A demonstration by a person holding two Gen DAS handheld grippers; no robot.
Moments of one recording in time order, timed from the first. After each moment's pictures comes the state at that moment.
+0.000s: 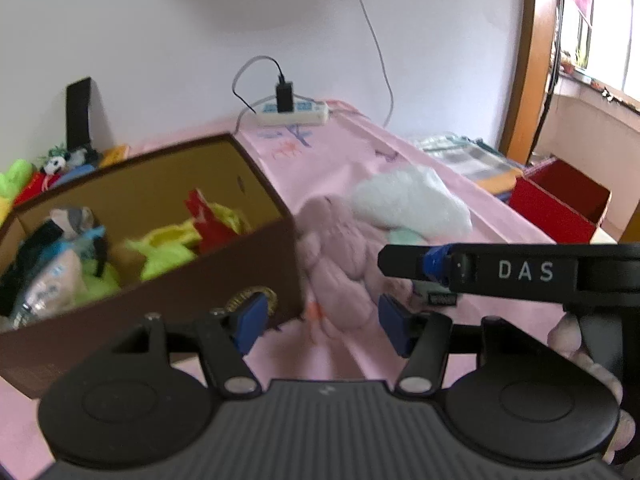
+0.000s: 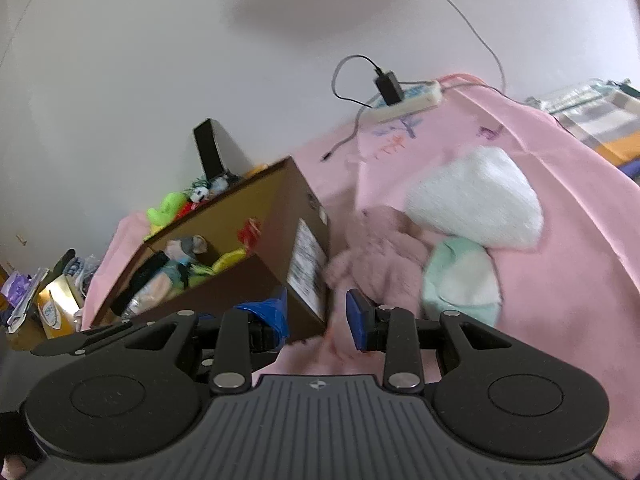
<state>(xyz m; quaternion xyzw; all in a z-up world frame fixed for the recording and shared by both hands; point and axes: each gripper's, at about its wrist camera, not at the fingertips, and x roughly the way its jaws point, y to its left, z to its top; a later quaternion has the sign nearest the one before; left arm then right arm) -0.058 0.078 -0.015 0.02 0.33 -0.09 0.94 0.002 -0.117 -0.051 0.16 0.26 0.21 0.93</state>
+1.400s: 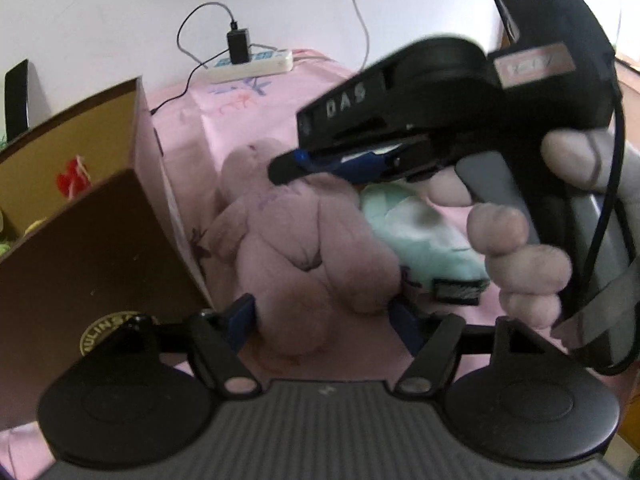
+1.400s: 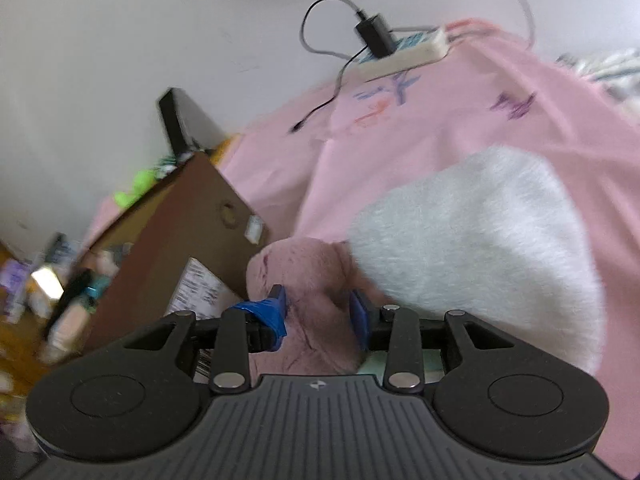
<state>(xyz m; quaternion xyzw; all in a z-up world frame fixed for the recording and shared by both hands) 0.017 0.033 -0.087 0.05 0.37 -0.11 0.92 0.161 -0.139 -0.082 0.18 0.34 0.28 0.88</state>
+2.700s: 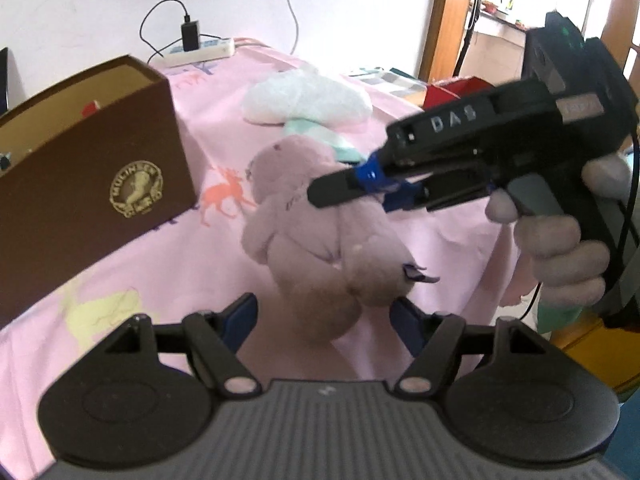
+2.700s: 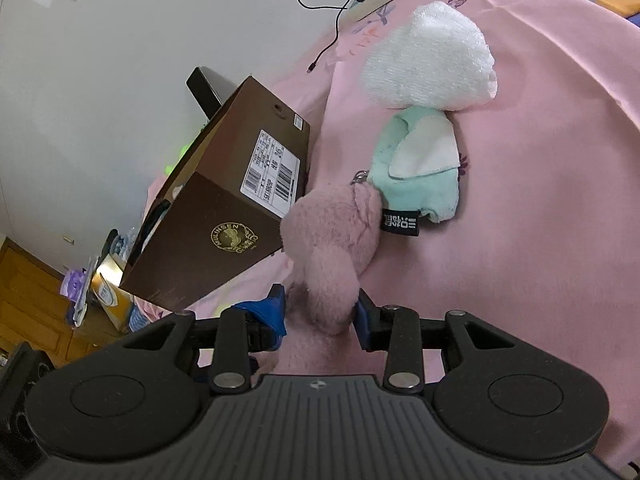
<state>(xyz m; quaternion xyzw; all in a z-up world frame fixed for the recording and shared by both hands) -0.114 0.060 -0.068 0.04 0.38 -0.22 0.90 0.020 -0.167 -0.097 0.24 0.38 0.29 0.84</state>
